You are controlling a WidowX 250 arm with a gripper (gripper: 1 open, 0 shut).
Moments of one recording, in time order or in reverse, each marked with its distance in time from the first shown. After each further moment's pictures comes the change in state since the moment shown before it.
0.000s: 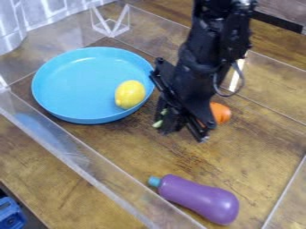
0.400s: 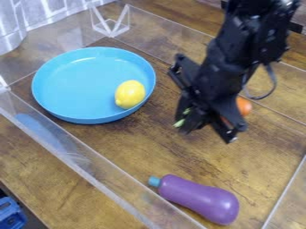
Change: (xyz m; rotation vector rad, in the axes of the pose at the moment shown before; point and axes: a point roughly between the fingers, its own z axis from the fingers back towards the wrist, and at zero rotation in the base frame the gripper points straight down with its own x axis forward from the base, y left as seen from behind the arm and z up) arm 0.011 -0.014 0.018 0.048 -0.030 0.047
